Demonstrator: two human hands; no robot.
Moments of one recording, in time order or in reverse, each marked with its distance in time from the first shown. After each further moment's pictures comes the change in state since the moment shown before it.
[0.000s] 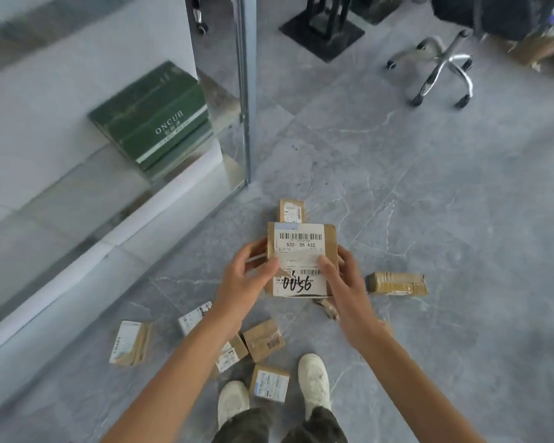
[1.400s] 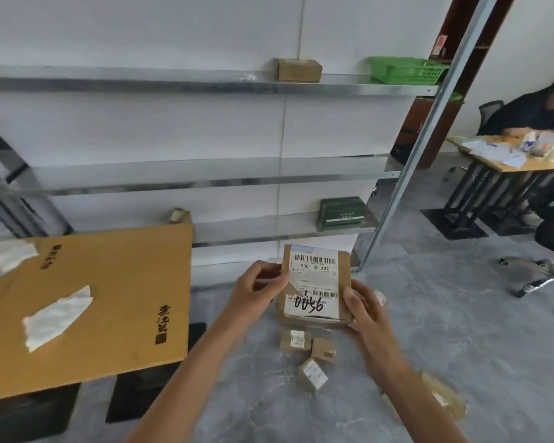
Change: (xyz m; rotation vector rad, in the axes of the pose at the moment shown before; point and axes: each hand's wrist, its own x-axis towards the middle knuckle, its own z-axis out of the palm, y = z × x) left_hand -0.747 0.015 0.060 -0.063 0.602 0.407; right_hand -0.634 -0.064 -0.091 -0.120 -0.677 -0.348
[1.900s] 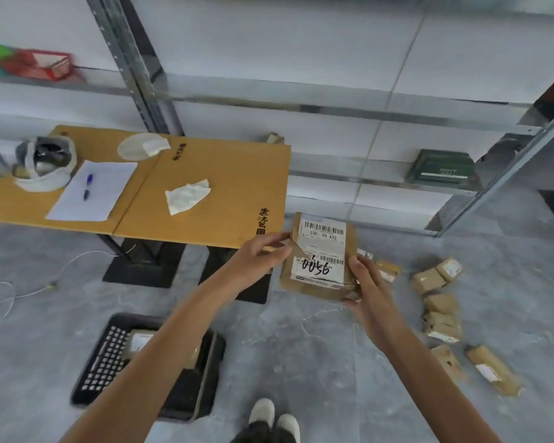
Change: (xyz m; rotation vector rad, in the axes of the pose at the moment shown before) left_hand -0.186 -0.059 -0.129 0.085 0.082 -0.206; right_hand -0.121 0.088 0.110 -0.028 -0.294 0.264
